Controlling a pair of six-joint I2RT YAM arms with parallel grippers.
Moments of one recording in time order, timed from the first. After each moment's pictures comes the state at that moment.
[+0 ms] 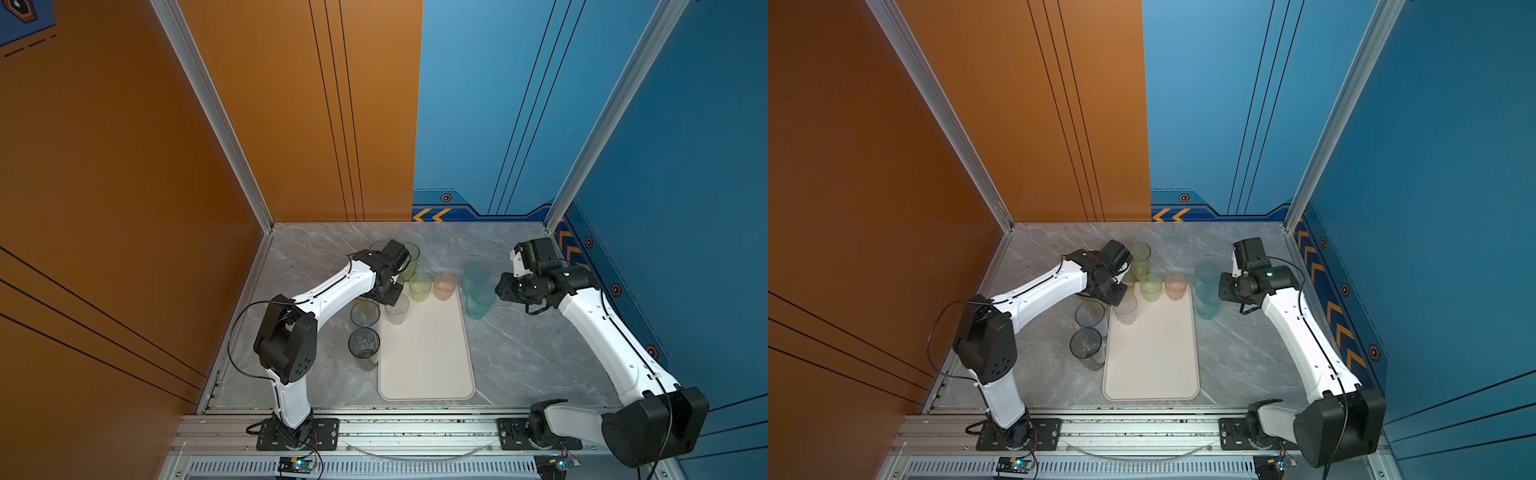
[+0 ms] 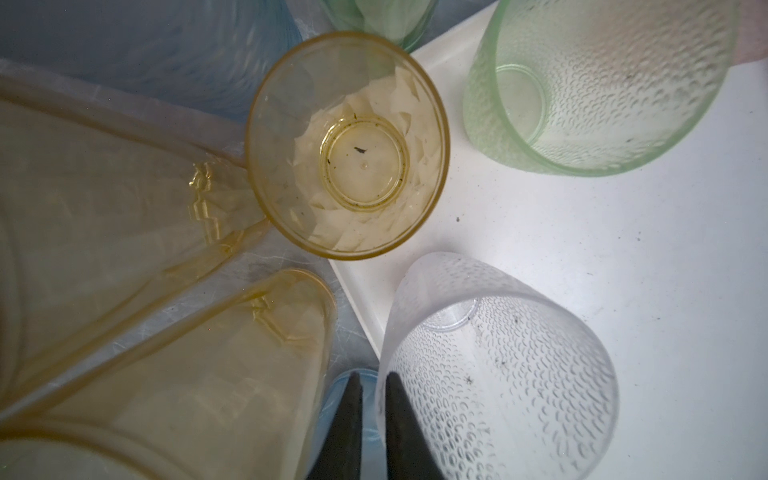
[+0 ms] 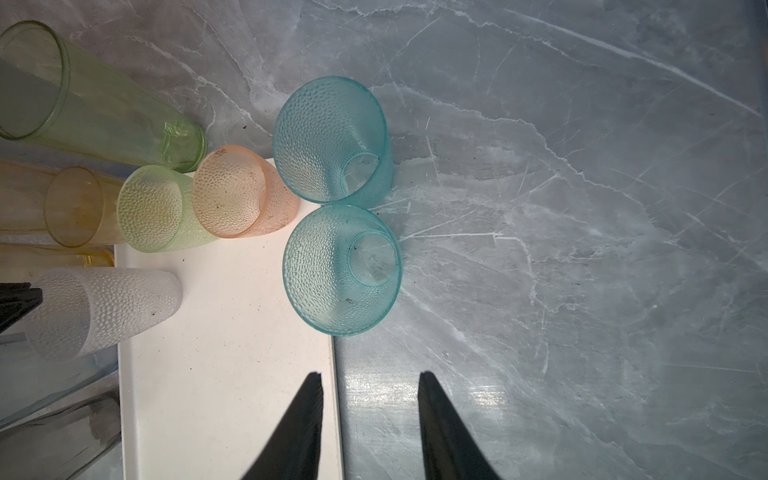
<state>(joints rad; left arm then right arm) -0.60 1.82 1.51 -0.97 -0.11 -0.15 0.19 1.27 1.22 -0.98 -0.03 0.32</state>
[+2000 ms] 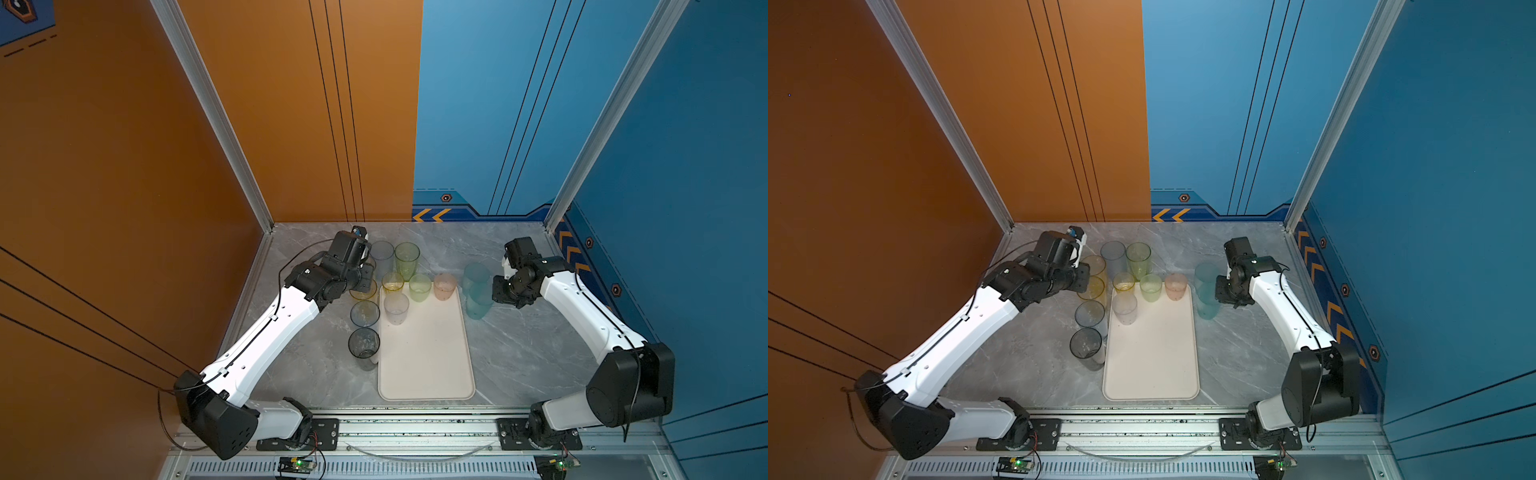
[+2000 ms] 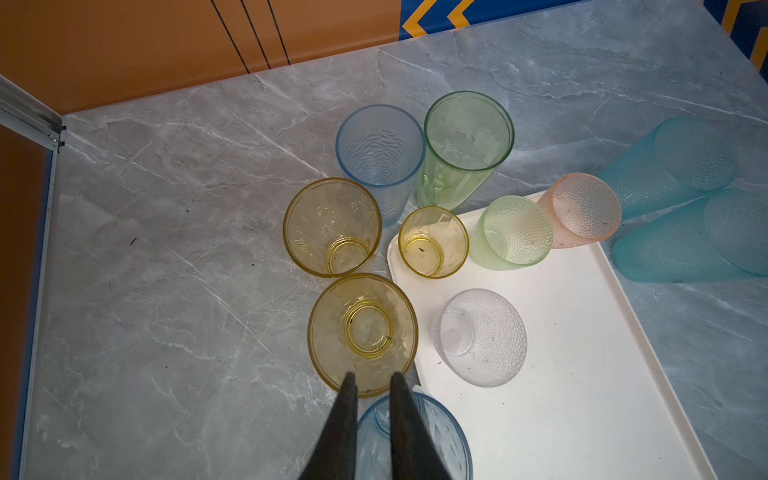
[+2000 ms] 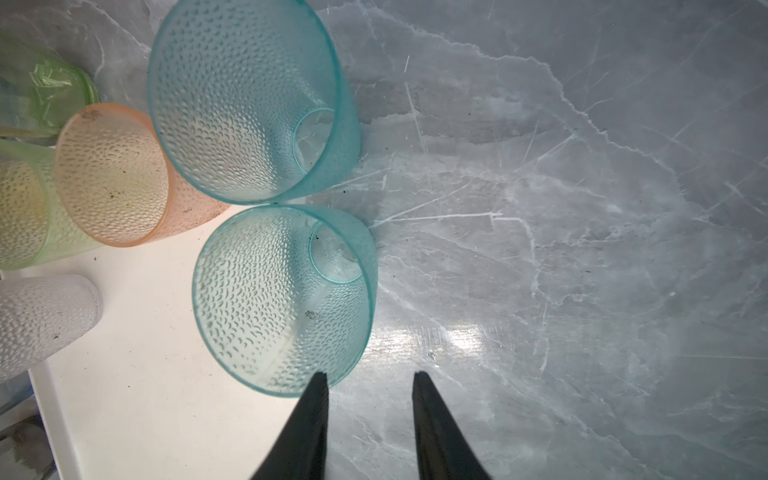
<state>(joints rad) -0.53 1.33 1.37 -0.86 -0.21 -0.23 0.18 1.47 1.24 -0.99 -0.01 0.31</state>
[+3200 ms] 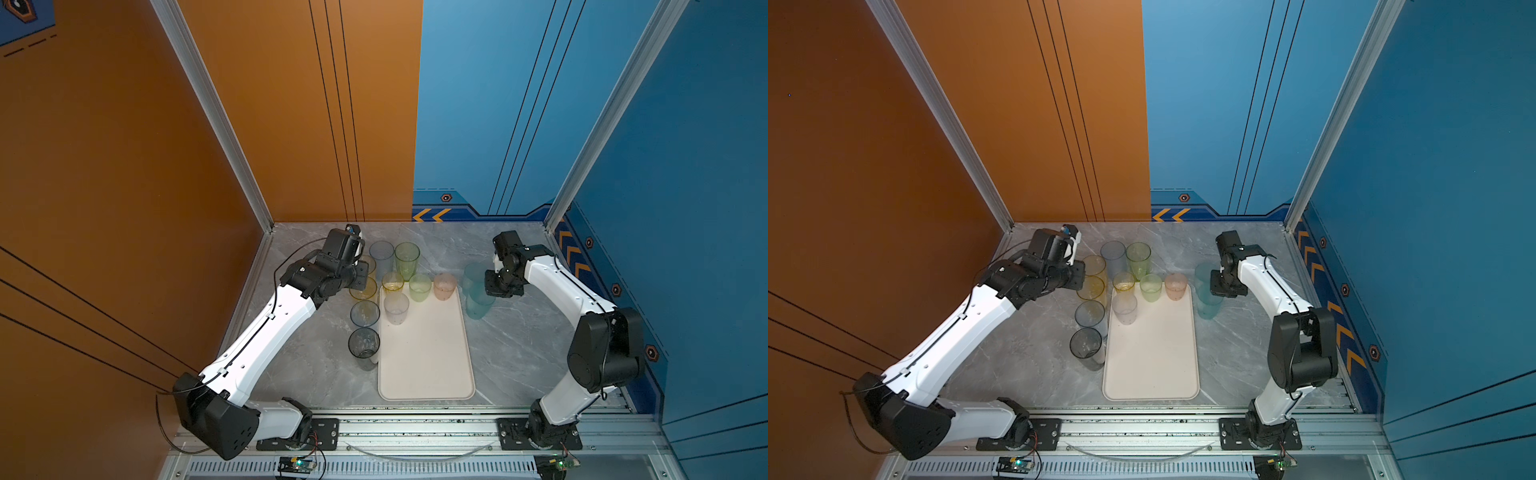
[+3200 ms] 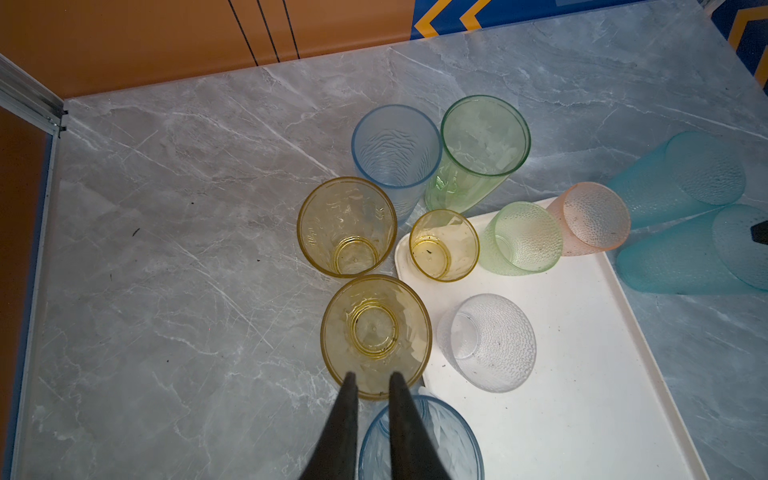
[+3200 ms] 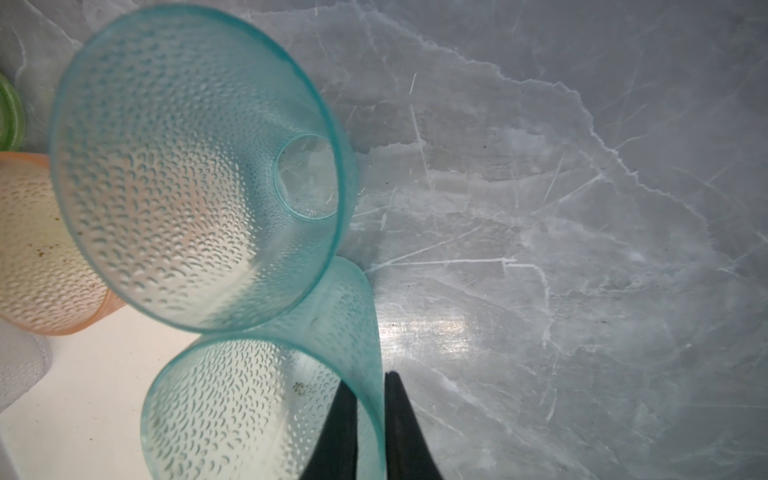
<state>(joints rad) -0.48 1.33 1.37 -0.85 -0.18 -0.23 0.18 1.67 1.35 -0.98 0.02 0.29</state>
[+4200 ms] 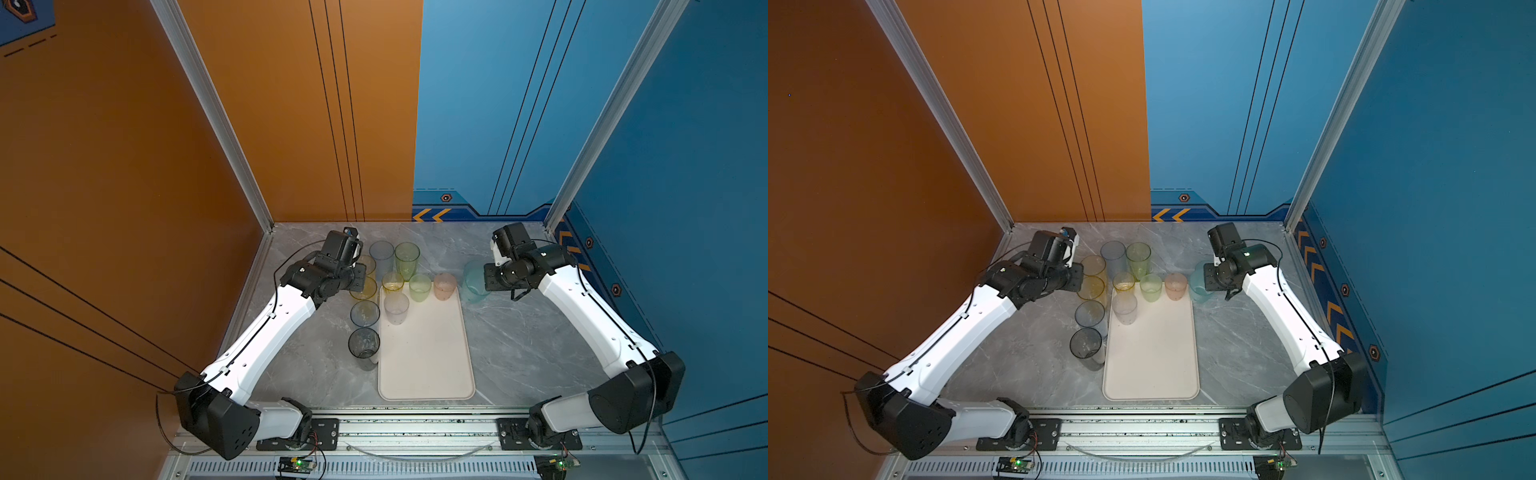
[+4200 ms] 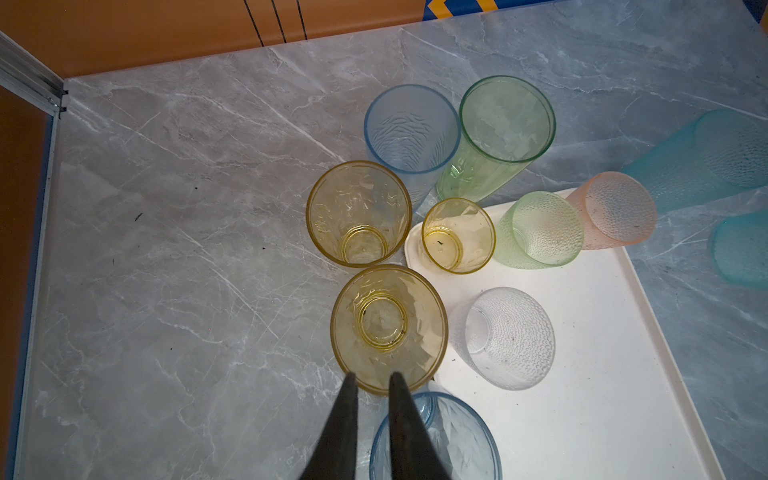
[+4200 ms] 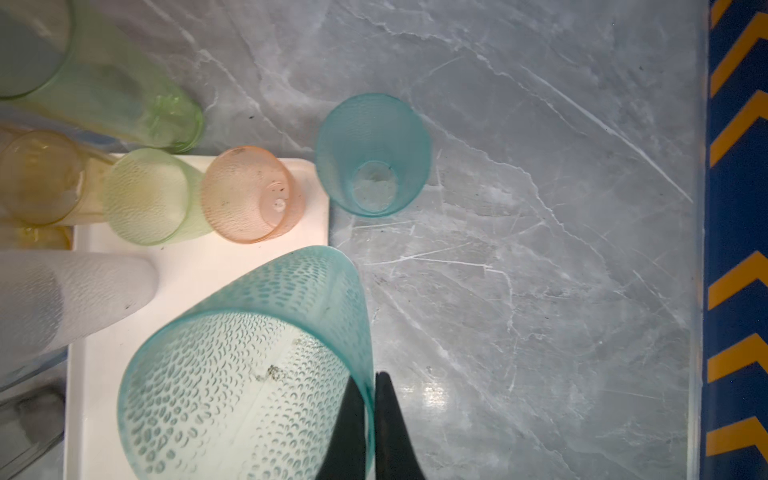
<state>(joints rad) -0.46 1.33 1.34 -0.85 -0.17 -0.23 0.37 1.45 1.46 -1.11 0.11 0.26</state>
